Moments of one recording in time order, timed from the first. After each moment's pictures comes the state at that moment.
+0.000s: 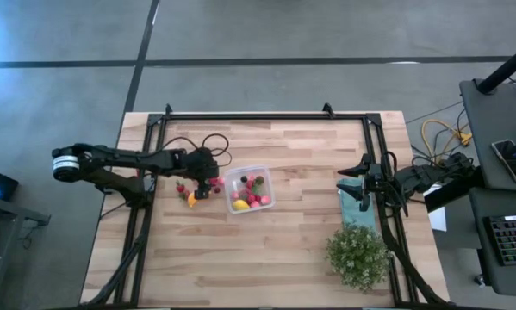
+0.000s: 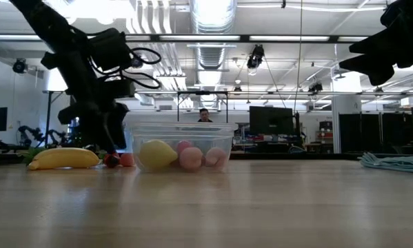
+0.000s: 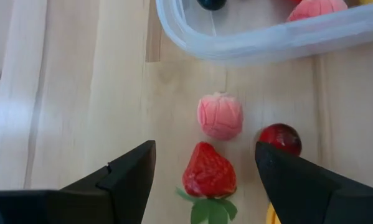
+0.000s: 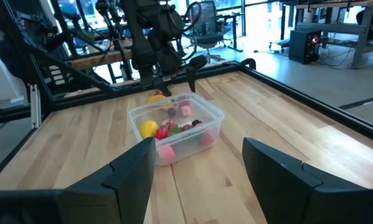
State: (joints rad) left arm 0.29 1.24 0.53 -0.27 -0.03 0.30; right arm 0.37 0.03 0.18 -0.28 0.55 0.23
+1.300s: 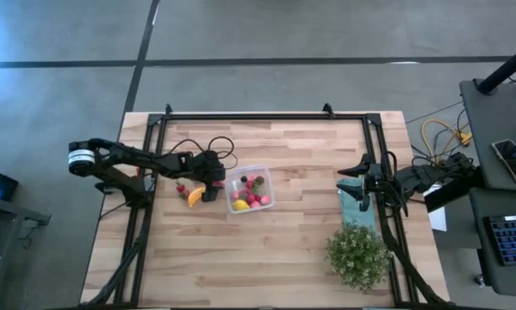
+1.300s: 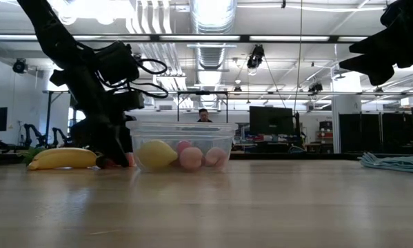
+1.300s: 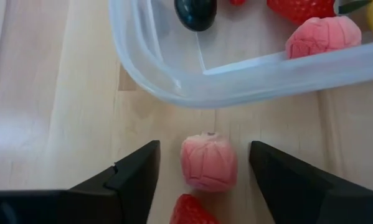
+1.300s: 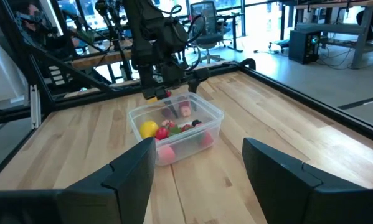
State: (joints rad) left arm 0.29 1.42 0.50 -0.03 0.03 0.29; right arm 0.37 0.03 0.18 -0.28 0.55 0.23
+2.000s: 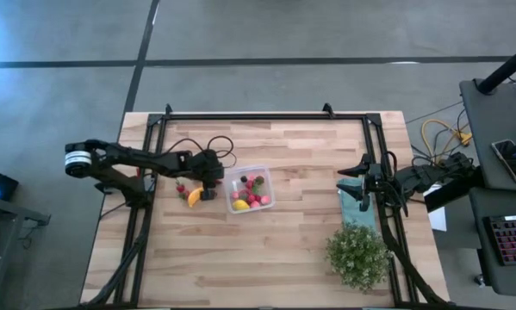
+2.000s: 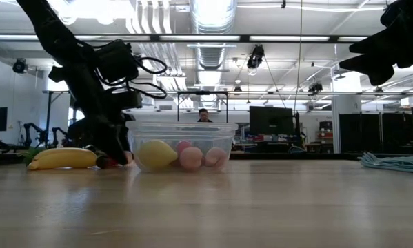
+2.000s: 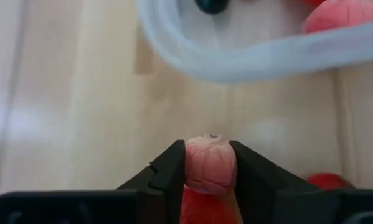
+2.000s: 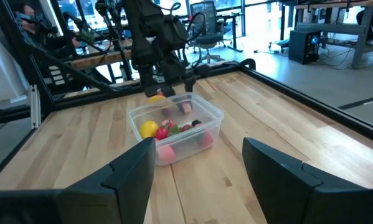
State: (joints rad) left arm 0.29 1.38 0.51 -0.10 -0.01 0.29; right arm 0.37 0.03 0.18 -0.28 0.55 0.23
